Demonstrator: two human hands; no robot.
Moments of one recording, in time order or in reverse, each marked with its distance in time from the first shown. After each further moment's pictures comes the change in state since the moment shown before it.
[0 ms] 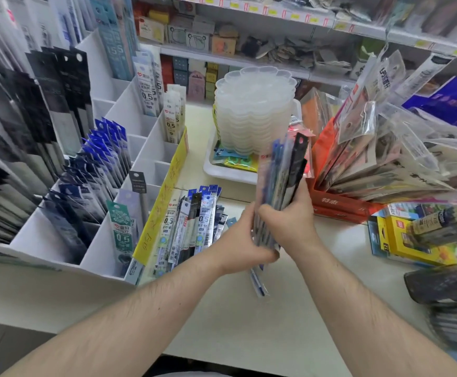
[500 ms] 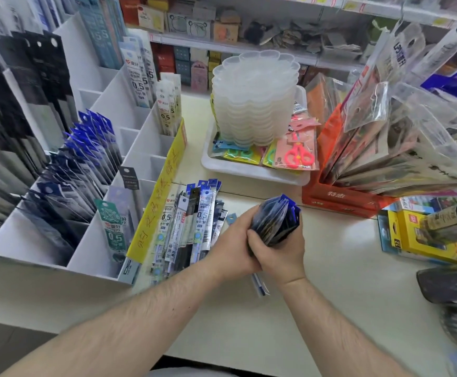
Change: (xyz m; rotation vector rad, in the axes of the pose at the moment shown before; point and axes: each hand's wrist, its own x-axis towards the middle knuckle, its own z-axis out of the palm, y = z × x) left_hand 0.016 -0.042 0.015 0.103 0.109 0.123; right_hand -0.042 0.062 0.010 -0.040 0.088 0.112
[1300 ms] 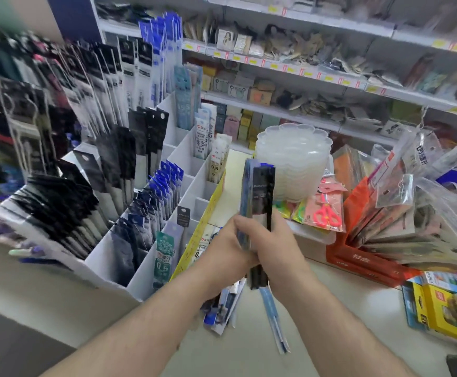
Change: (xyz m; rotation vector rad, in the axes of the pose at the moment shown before) left_hand -0.027 0.079 -0.092 -0.280 0.204 -0.071; right_hand -0.005 -0.159 0.040 0.138 -0.453 0.132
